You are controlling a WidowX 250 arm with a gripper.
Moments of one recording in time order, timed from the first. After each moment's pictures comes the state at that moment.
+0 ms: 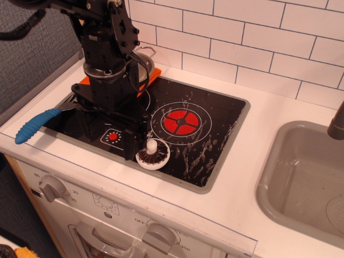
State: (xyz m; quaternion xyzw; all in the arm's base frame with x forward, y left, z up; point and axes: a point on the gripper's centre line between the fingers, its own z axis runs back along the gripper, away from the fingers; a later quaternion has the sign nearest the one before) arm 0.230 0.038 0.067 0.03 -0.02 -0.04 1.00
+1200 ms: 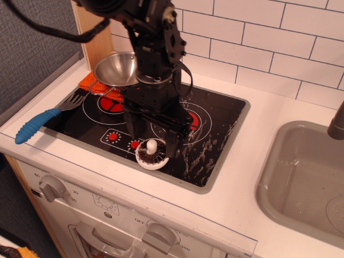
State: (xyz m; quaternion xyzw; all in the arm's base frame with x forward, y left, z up) arm 0.279 0.008 0.035 0.02 -0.03 -0.06 1.00
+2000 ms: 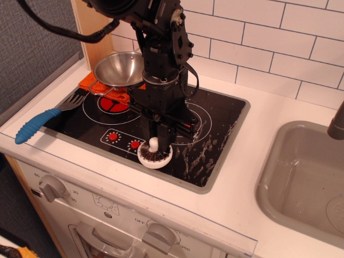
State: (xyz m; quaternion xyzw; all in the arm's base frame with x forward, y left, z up) arm 0.280 0.003 0.037 0.02 -0.03 -0.08 1.00
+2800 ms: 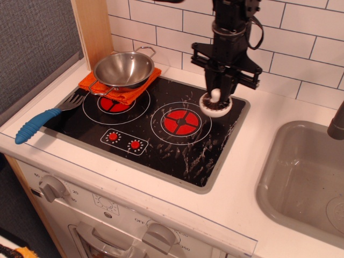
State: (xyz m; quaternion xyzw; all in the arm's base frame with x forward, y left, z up) arm 0.393 -0.037 0.048 0.02 -0.07 -0.09 0.99
